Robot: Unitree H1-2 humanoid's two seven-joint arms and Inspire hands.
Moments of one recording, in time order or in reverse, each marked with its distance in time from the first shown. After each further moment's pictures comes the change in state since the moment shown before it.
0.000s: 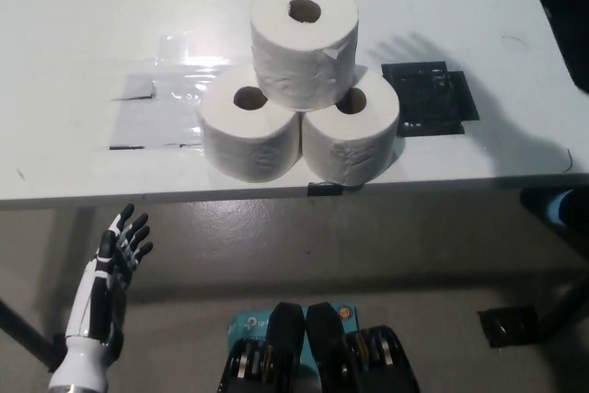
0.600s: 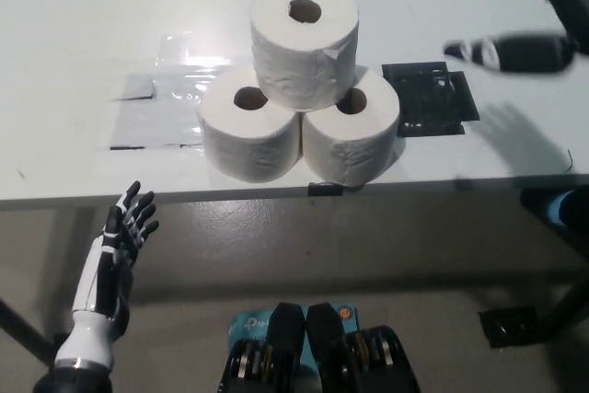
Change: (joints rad) left_arm -0.069 0.000 0.002 0.042 0.000 0.007 0.000; right_arm 0.588 0.057 -0.307 -0.573 0.125 -0.010 -0.077
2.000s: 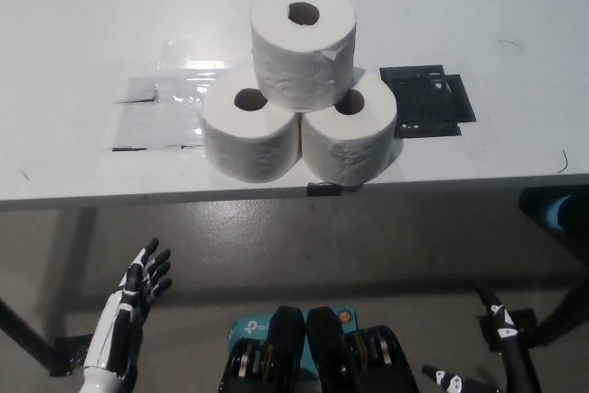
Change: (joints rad) left_arm 0.158 0.011 -0.064 -0.046 0.035 -0.010 -0.021; right_arm 0.724 0.292 0.006 0.635 0.228 -0.494 -0.485
